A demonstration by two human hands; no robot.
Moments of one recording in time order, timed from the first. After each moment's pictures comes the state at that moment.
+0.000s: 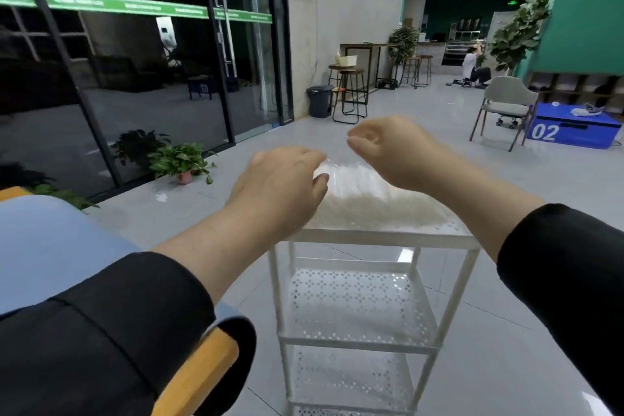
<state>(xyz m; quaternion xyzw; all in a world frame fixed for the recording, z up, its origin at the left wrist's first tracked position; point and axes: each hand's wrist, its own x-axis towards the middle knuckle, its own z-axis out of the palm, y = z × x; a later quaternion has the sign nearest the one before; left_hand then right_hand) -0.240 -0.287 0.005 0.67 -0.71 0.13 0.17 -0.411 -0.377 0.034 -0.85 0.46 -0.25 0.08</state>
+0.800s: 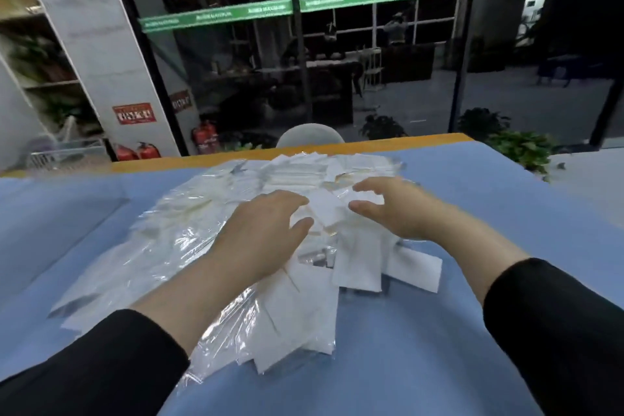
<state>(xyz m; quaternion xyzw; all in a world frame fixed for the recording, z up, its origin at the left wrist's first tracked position) 0.062 0.240 -0.044 0.96 -0.23 0.09 0.09 0.049 0.008 -0.051 -0.97 -0.01 -0.04 0.25</state>
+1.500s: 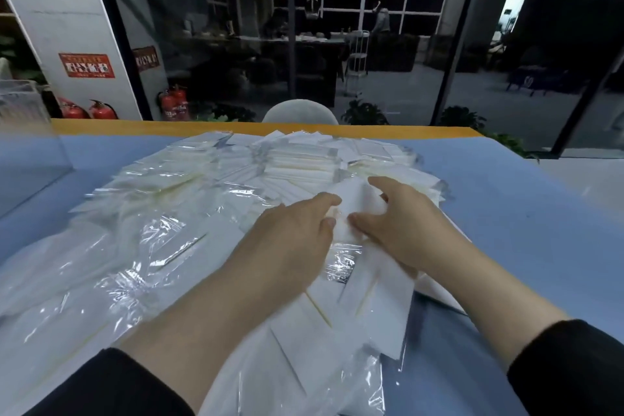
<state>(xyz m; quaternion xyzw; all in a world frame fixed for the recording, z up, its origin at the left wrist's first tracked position) 0.099 0.240 -0.083 0.93 -0.26 0.01 0.24 0.085 0.062 -0.082 -0.95 0.14 -0.07 0.27</state>
